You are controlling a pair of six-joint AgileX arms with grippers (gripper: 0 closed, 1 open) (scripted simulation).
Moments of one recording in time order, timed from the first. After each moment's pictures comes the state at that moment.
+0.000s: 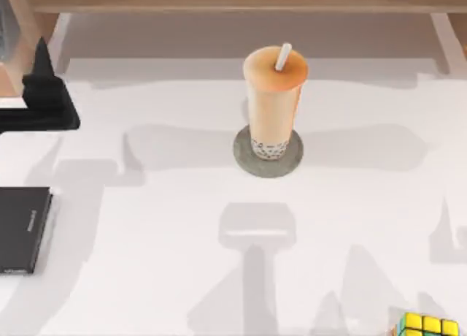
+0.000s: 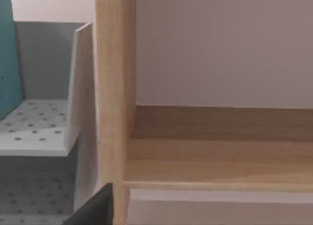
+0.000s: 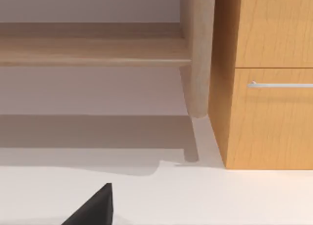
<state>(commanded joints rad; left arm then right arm) -0.39 0.76 0.39 0.42 -0.37 0.01 0.00 0.00 0.00 0.00 0.00 0.00</state>
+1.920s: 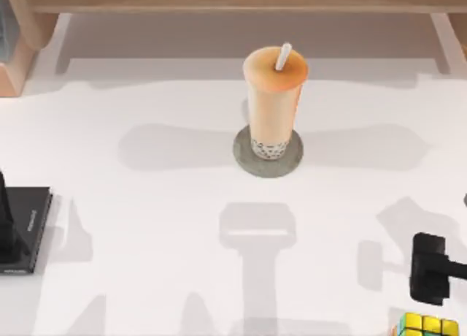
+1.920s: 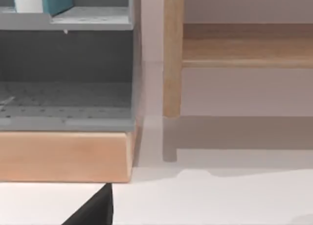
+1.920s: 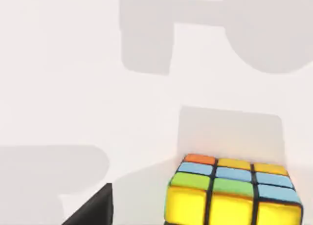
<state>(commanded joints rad) 0.00 0.00 0.00 0.00 0.00 0.00 0.54 0.97 0.63 -0.87 0.00 0.70</state>
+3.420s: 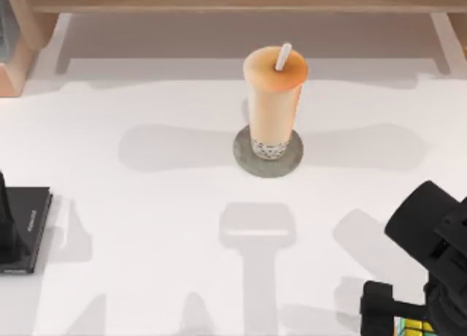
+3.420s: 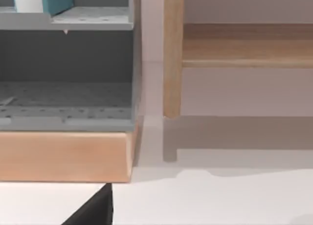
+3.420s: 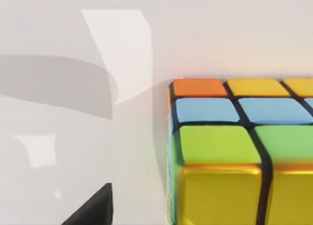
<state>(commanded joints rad) 0.00 0.00 0.00 0.00 0.00 0.00 0.71 1.36 0.65 -0.86 0.00 0.92</state>
